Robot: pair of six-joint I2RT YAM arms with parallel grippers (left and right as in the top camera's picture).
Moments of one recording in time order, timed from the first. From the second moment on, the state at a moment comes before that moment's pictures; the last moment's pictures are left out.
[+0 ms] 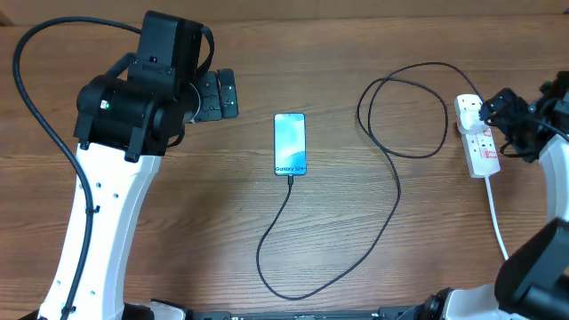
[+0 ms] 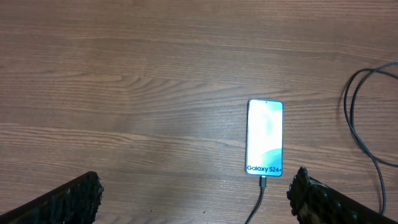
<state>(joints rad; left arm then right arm) -0.30 1.55 1.94 -1.34 -0.17 -0.36 -0.45 1.67 1.26 -0.62 -0.16 0.37</state>
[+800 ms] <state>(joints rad) -0.30 1.55 1.94 -1.34 -0.17 -0.36 -0.45 1.82 1.26 -0.40 -0.21 0.26</state>
